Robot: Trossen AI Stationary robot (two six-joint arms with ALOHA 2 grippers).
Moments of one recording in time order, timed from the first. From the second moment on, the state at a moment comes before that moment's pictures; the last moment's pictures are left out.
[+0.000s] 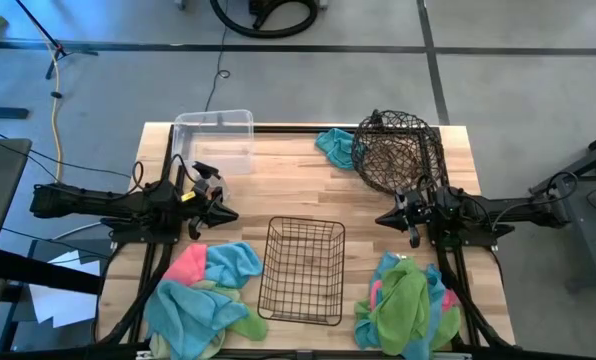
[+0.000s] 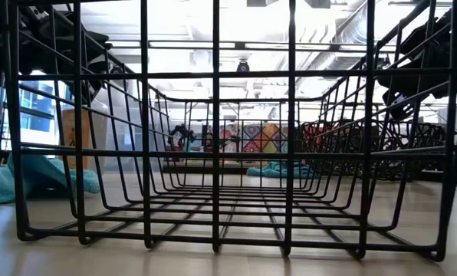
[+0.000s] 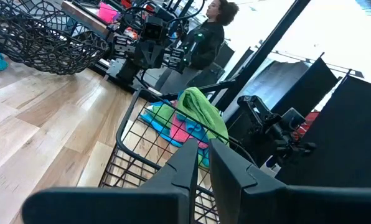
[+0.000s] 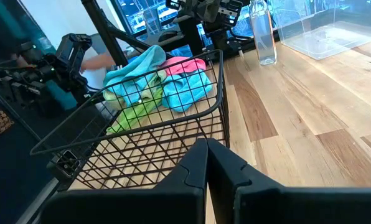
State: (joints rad) left arm 0.03 0.42 0.01 0.46 0.20 -0.60; right arm 0.00 0.17 0.01 0.03 -0.16 0.34
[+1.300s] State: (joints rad) left arm 0.03 0.42 0.01 0.48 0.18 -0.60; right arm 0.00 0.17 0.01 0.03 -0.16 0.34
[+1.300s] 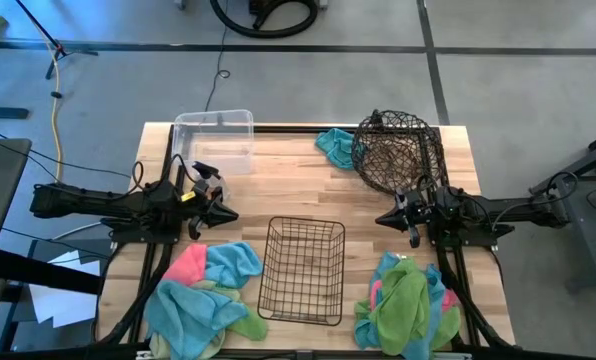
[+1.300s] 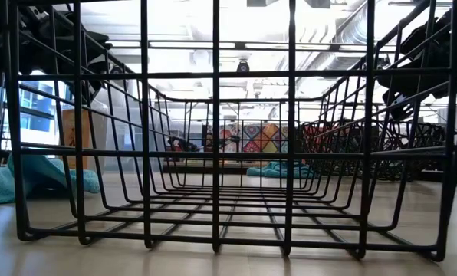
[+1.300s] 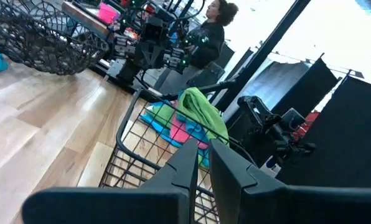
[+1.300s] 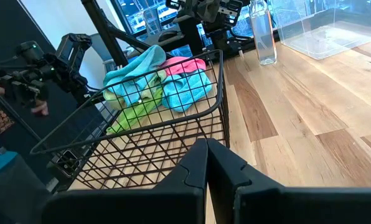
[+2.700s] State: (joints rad) left arm 0.31 1.77 1.55 -0.49 -0.12 -0.35; right arm 0.00 0.17 0.01 0.03 -0.16 0.34
